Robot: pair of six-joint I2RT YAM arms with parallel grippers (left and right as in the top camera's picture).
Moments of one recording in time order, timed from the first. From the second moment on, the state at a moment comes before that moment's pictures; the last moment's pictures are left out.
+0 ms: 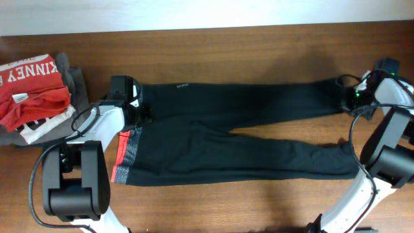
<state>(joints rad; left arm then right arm) -0.03 1.89 1.13 -0.48 0.07 -0.29 -0.49 2.18 1.58 -0.81 -0.09 0.11</state>
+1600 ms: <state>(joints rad) -0.03 1.67 1.16 -1.21 0.08 -0.37 -0.51 1.59 1.26 -1.30 -0.15 0.27</state>
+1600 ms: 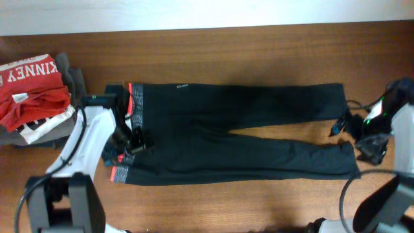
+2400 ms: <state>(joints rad) 0.10 1.30 0.61 -0.83 0.07 -0.70 -0.51 1.43 0.96 -1.13 -0.16 0.33</state>
